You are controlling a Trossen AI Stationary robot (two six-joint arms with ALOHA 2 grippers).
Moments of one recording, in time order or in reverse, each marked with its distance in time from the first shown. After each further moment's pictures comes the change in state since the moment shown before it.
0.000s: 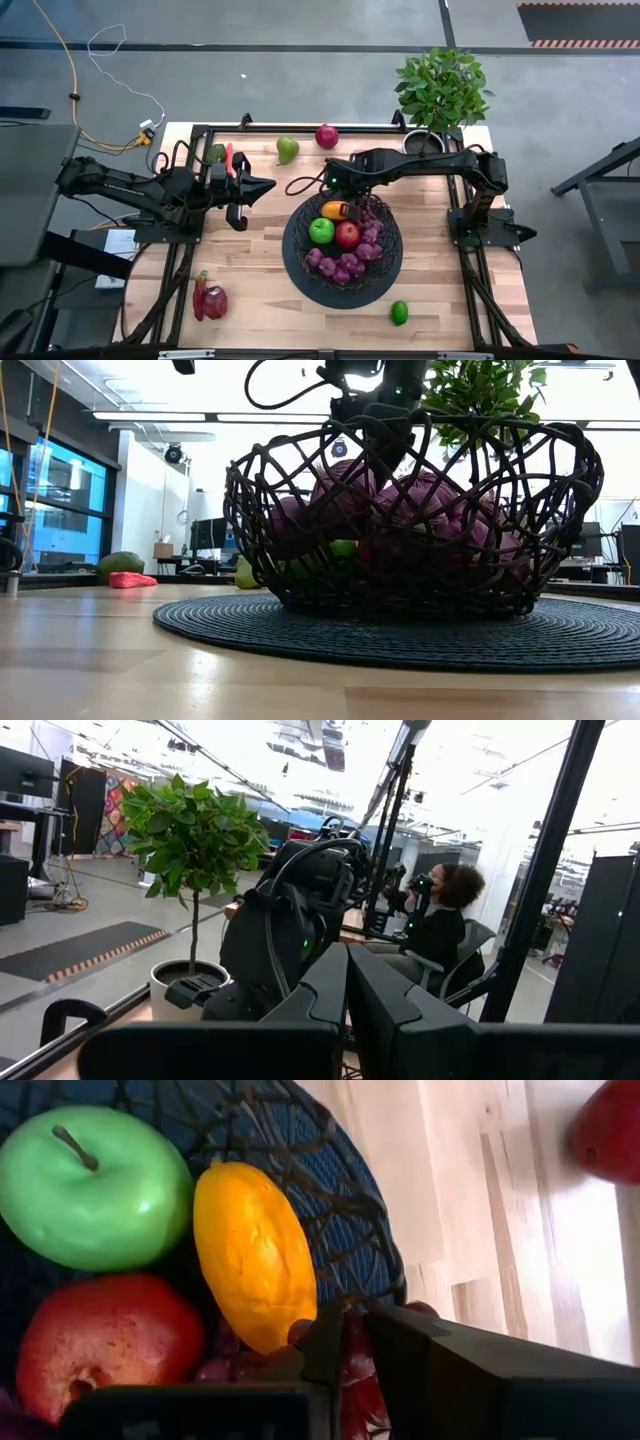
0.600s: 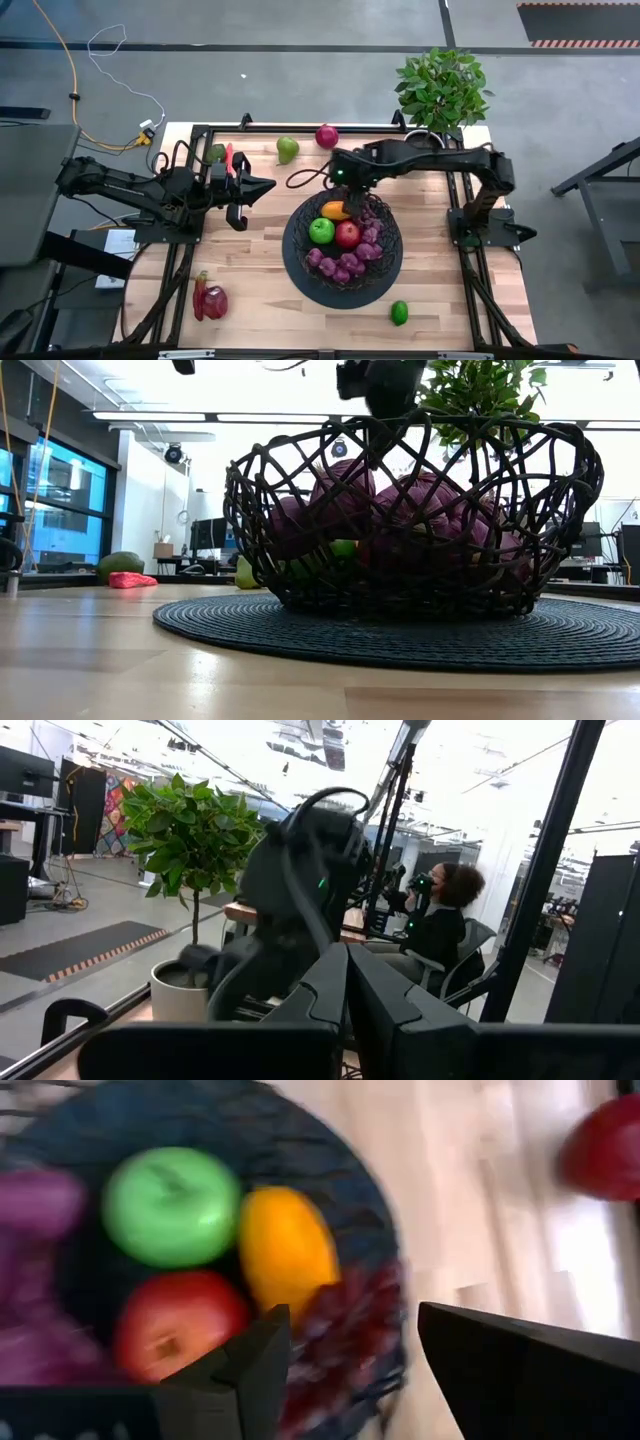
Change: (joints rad) left arm 0.000 0.000 0.000 -0.002 0.000 0.000; right arm 0.009 -0.056 0.095 -0.094 -0.072 0.010
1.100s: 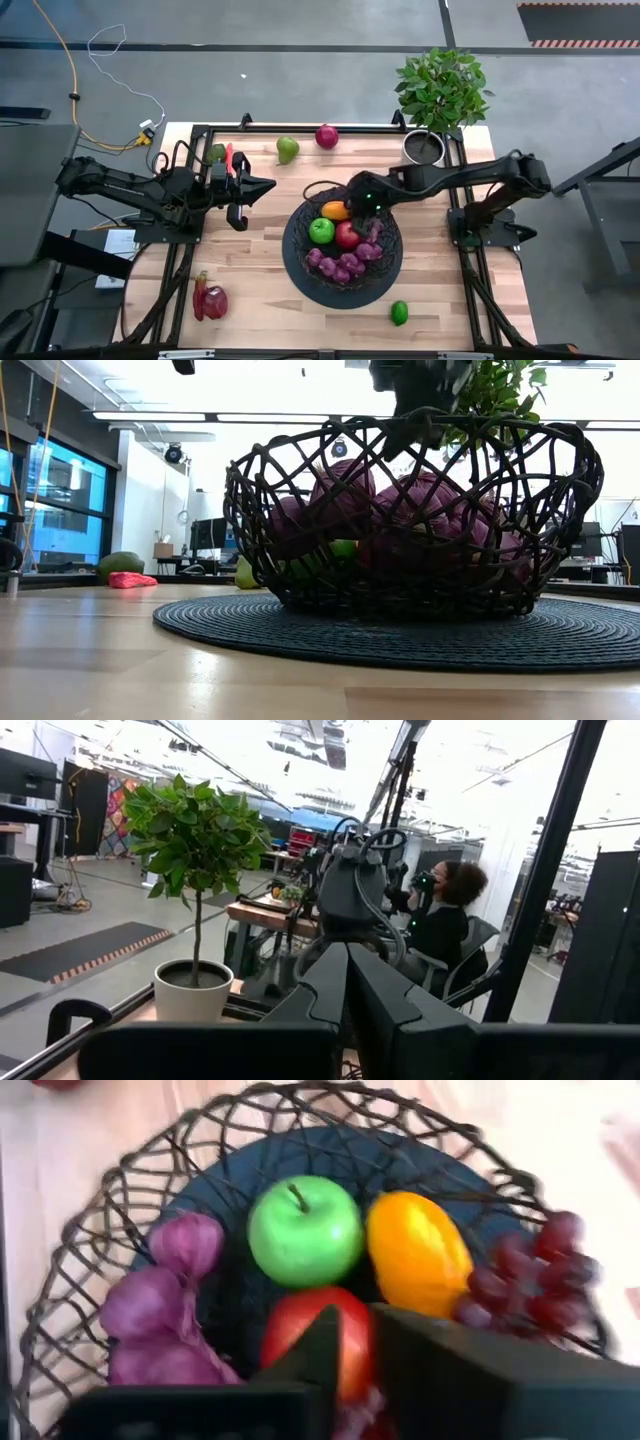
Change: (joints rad) left arm 0.000 0.000 0.000 -0.002 -0.003 0.010; right arm 0.112 -0.255 -0.447 0.452 -0.075 0.297
